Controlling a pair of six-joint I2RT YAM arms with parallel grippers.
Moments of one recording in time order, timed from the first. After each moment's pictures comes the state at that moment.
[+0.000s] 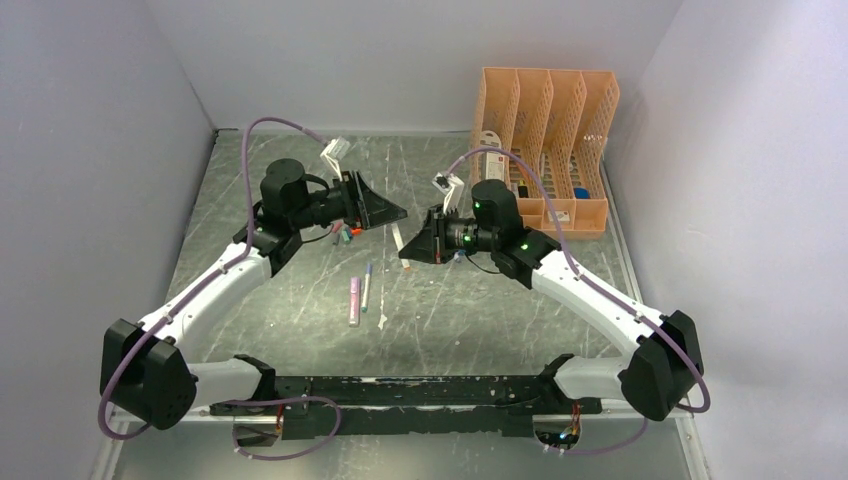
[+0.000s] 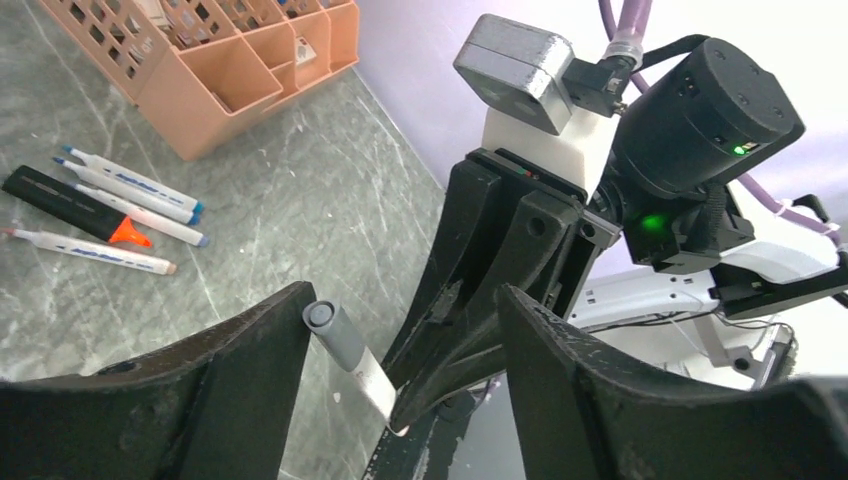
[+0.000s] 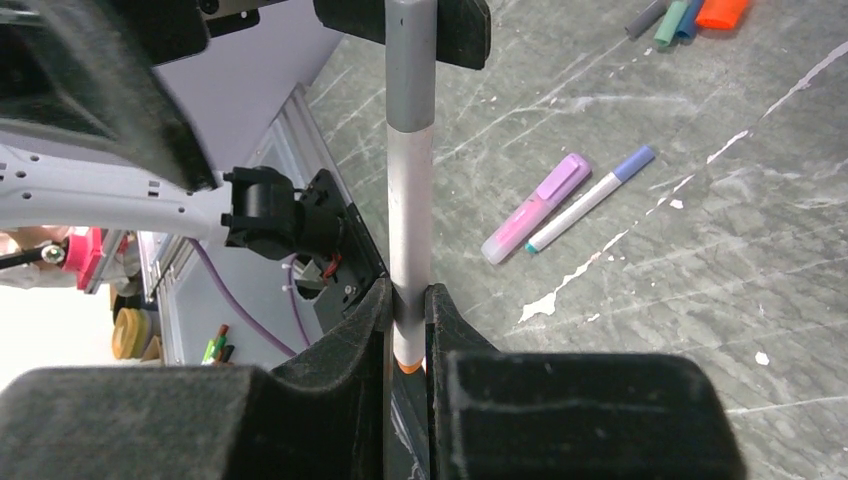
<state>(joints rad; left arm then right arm) -0.45 1.23 0.95 0.17 0.74 -0.74 0.66 1.26 0.98 -0.12 -0.58 0.50</state>
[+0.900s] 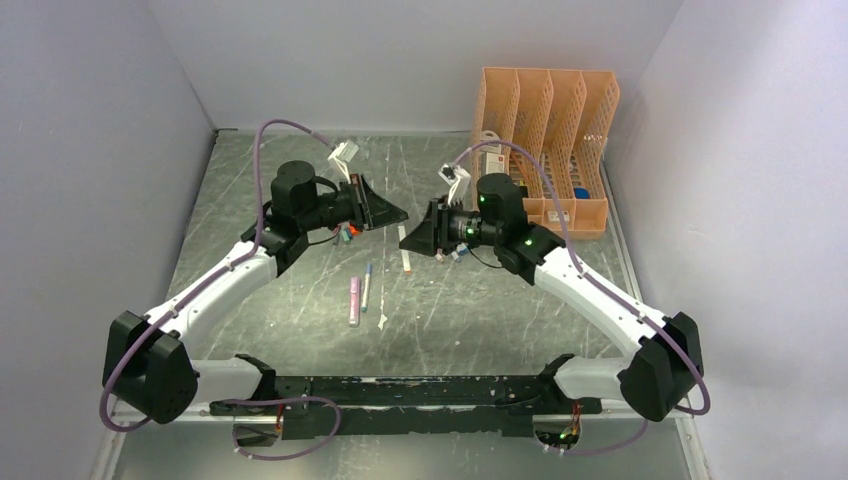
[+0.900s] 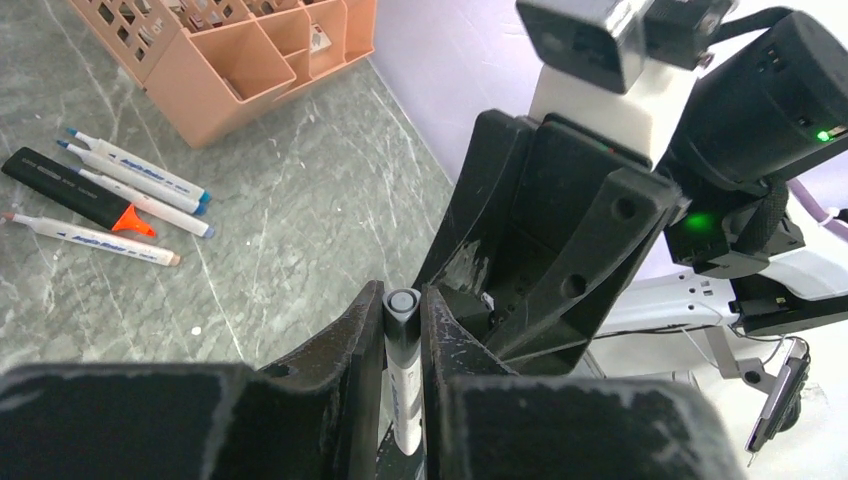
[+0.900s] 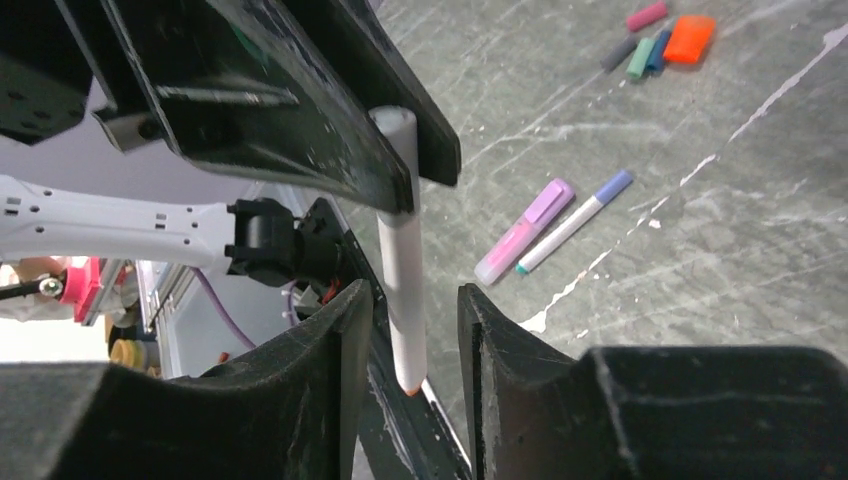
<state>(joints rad) -0.49 1.26 0.95 0.16 0.67 -0.74 0.64 1.25 1.00 -0.13 -0.56 0.52</state>
